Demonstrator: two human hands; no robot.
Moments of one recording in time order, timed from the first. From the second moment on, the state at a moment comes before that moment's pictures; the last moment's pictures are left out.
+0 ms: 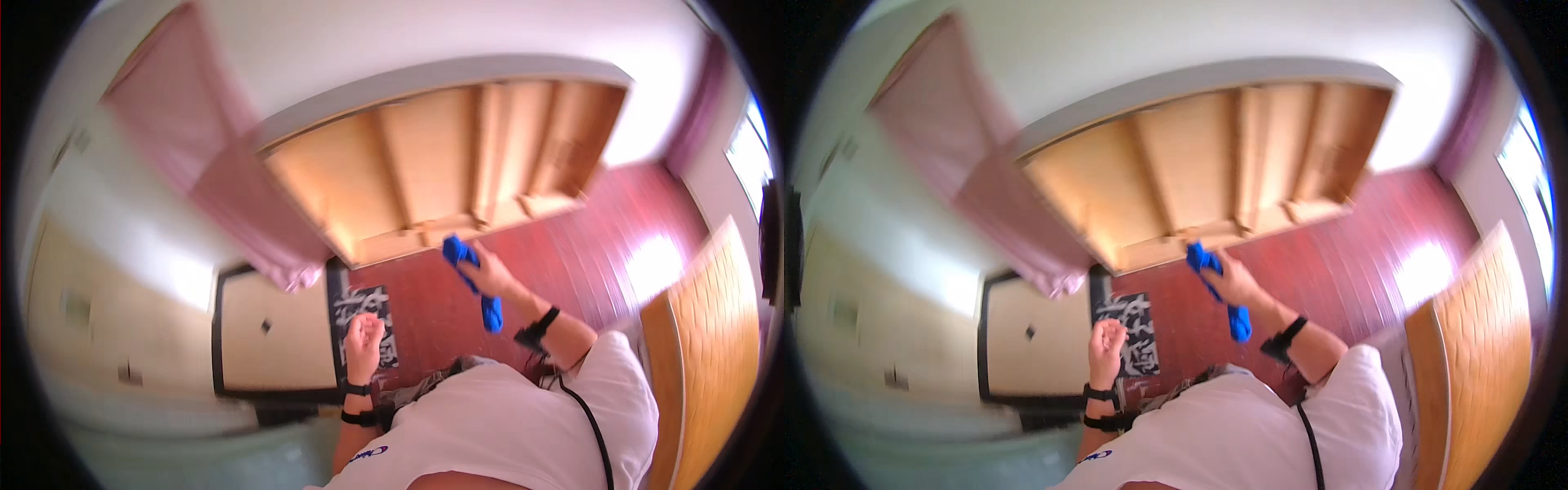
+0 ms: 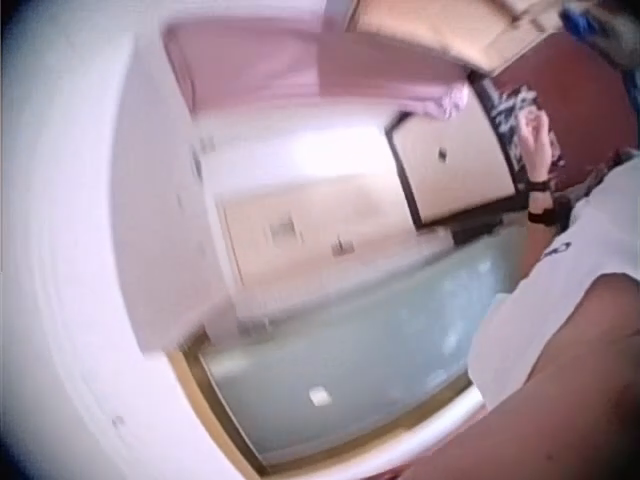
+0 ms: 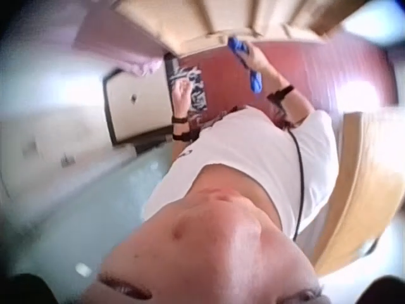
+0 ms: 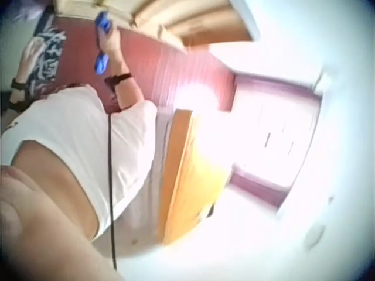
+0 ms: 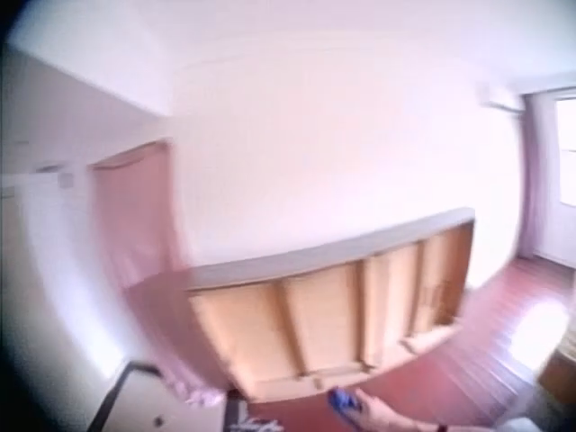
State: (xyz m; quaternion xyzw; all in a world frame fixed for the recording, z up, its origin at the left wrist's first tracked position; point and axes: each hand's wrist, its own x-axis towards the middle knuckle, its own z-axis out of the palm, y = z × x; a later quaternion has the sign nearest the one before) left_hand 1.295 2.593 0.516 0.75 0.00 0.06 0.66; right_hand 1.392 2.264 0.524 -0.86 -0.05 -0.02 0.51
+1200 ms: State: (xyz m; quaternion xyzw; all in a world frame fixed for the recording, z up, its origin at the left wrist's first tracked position) left_hand 1.247 1.810 0.553 0.40 -0.79 -0.34 0.32; right_hand 1.011 1.806 0.525 -0.74 0.66 -0.16 -0.05
